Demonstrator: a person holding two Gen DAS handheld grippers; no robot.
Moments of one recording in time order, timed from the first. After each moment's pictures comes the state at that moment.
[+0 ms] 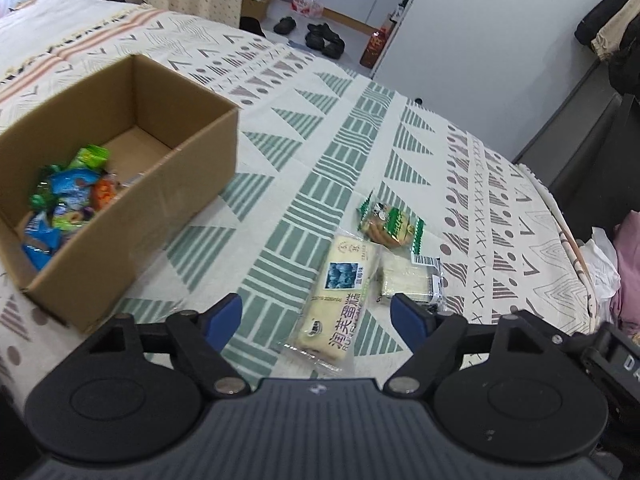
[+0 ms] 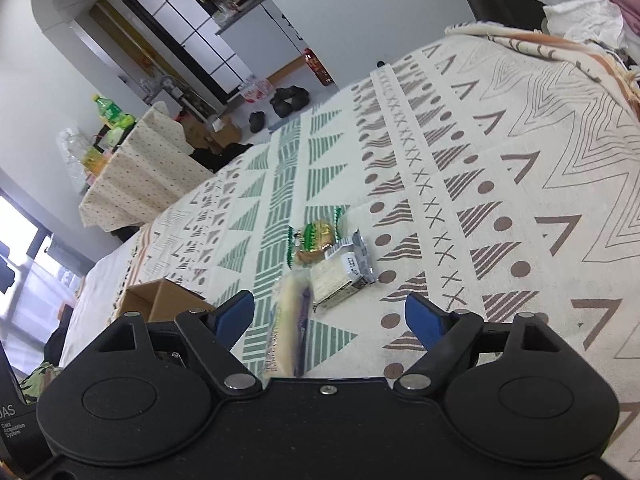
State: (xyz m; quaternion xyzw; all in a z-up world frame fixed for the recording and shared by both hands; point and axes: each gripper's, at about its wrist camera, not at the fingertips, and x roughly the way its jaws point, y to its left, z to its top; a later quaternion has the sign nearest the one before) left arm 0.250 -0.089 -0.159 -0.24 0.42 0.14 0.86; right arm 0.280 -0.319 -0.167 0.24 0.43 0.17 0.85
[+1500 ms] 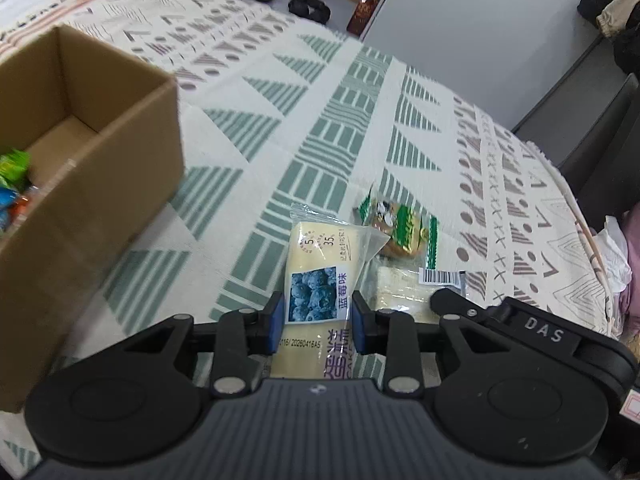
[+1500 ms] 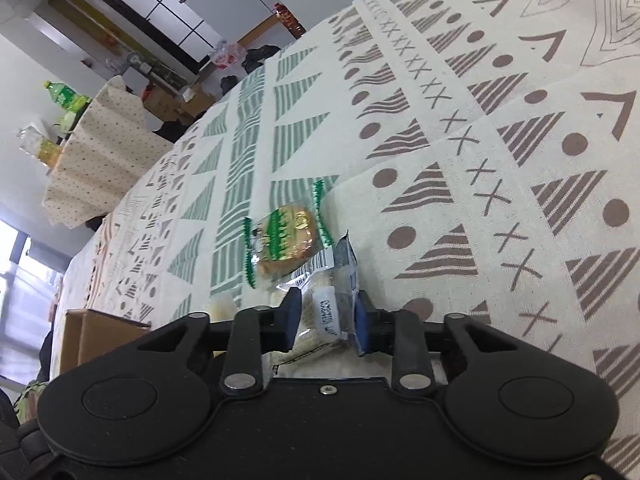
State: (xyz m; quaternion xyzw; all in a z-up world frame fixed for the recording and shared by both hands) left arm 0.311 -0.070 -0.199 -0.24 0.46 0.11 0.85; right arm 0.364 -0.268 -0.243 0.26 0.49 0.16 0.82
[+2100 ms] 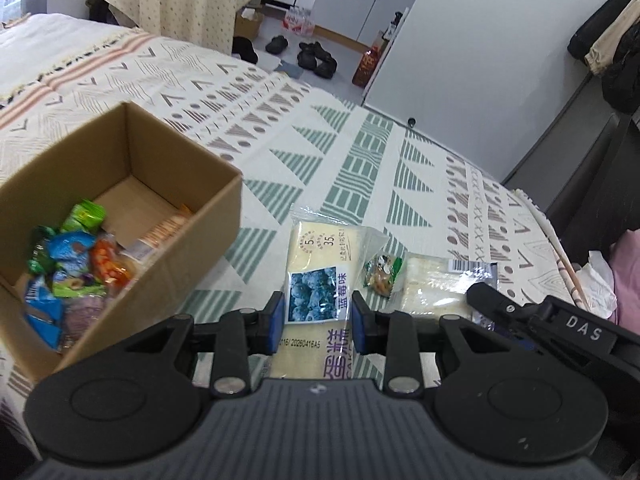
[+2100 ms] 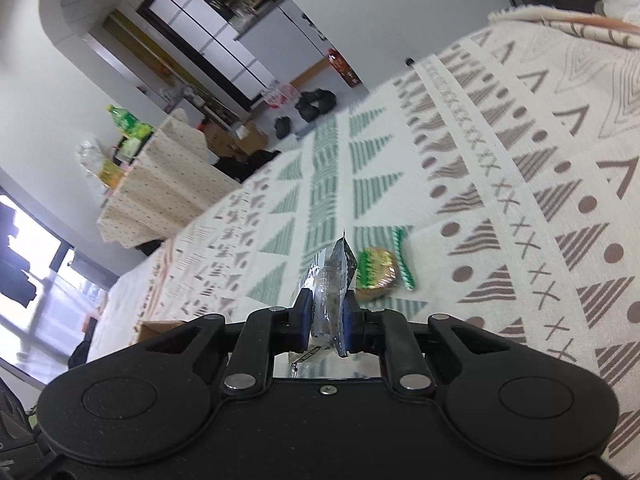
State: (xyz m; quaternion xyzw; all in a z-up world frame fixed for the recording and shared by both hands) left arm 0.267 -0.058 -0.137 -0.23 0.39 0.14 0.88; right arm 0.337 -0.268 -0.179 0.28 0.41 0.21 0.84
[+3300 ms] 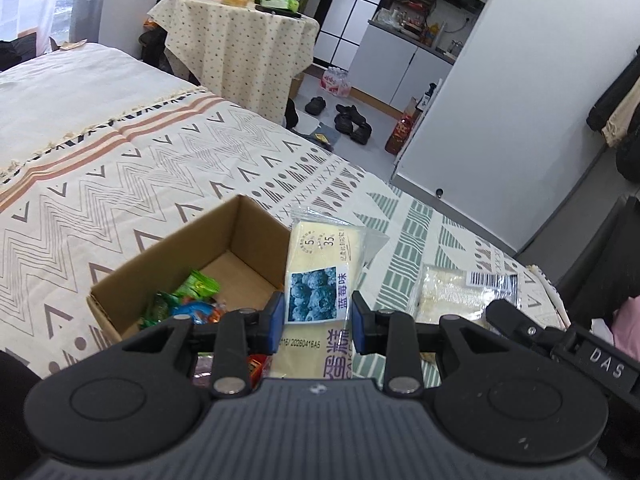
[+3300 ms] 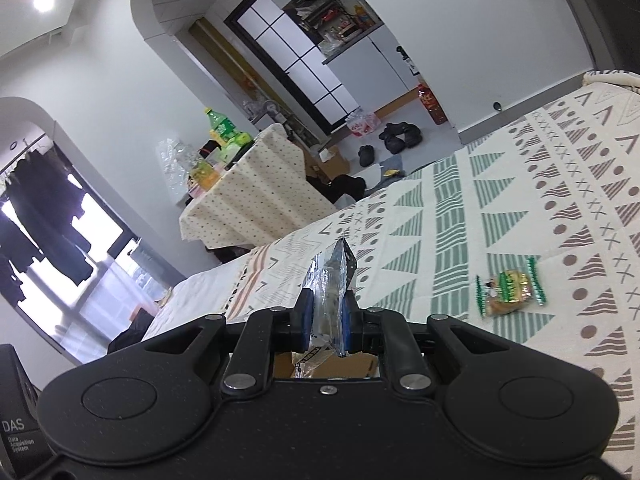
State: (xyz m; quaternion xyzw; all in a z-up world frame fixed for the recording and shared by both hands) left arm 0.201 0.021 -0.077 -0.25 0.32 0.20 0.89; right arm 0.287 -0.203 -0.109 0.27 0.33 0.30 0.85
